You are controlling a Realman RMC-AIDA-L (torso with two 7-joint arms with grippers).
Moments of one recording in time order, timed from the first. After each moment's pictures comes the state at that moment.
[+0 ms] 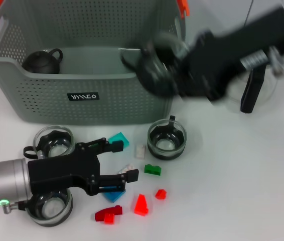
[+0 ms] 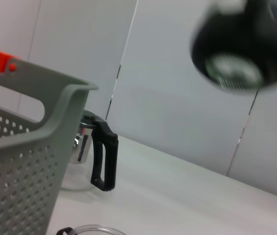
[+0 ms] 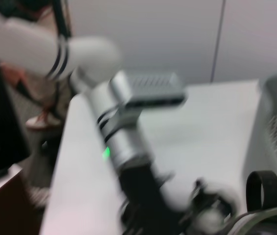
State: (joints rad) left arm -0.42 -2.15 0.59 0.55 2.04 1.64 -1.16; right arm 0.85 2.10 -1.02 -1.50 -2.12 -1.94 2.13
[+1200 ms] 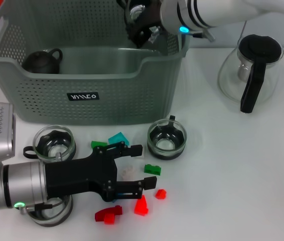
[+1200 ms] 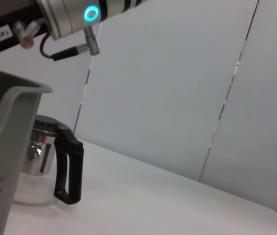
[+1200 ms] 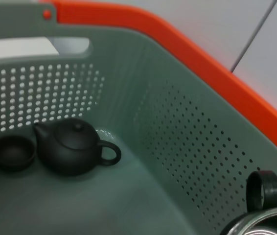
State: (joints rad) left arm -0.46 -2.16 0.60 0.48 2.04 1.65 -1.10; right arm 1.23 2.11 -1.46 -0.49 -2.32 -0.55 2.21
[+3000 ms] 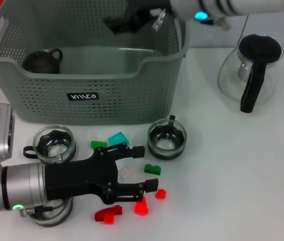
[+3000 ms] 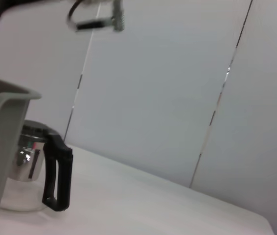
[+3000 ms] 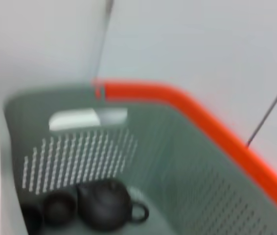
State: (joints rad) left arm -0.46 -2.17 0.60 0.47 2.04 1.69 -1.11; right arm 0.92 2.10 -1.52 -1.09 -2.30 -0.78 2.24
